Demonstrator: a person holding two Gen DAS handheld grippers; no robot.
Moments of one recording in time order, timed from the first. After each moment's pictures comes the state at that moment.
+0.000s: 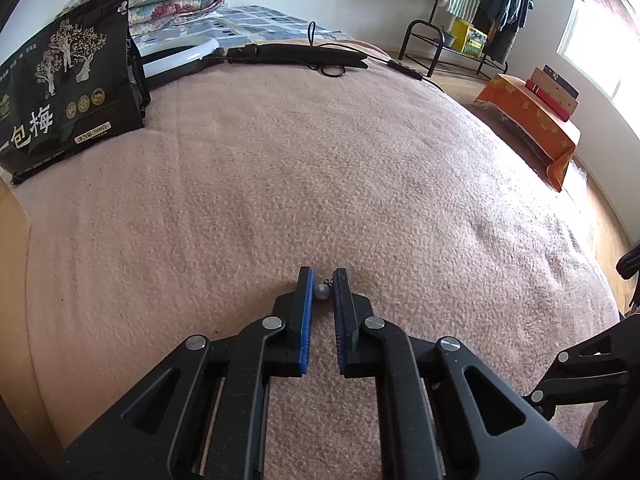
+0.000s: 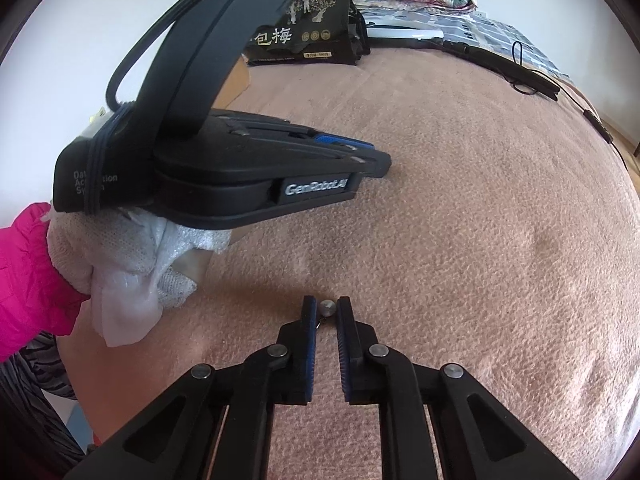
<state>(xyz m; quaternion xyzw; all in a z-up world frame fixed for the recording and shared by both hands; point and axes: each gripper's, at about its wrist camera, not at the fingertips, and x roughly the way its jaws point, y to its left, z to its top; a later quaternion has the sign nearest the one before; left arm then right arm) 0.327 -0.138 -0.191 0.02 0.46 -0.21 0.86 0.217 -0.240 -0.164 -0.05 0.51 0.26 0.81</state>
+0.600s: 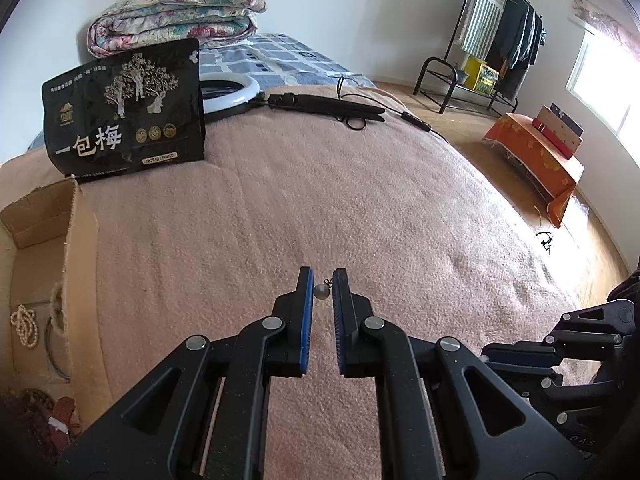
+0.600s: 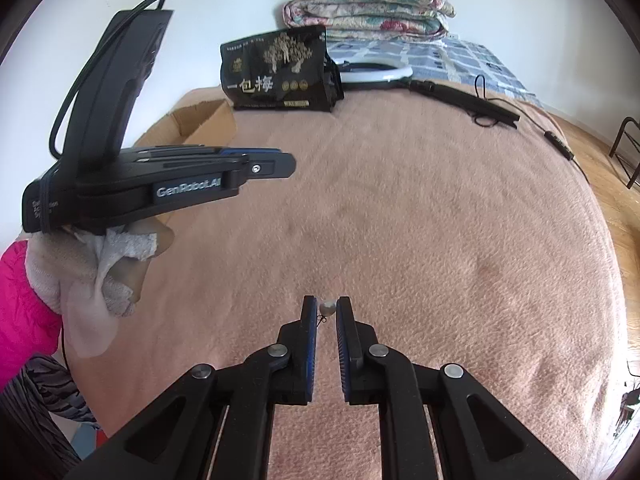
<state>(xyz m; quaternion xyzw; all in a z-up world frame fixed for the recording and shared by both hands) 0.296 -0.092 -0.124 -0.01 0.42 -0.19 0.89 0.203 -0.254 -0.111 -0.04 0.47 0.22 0.85</state>
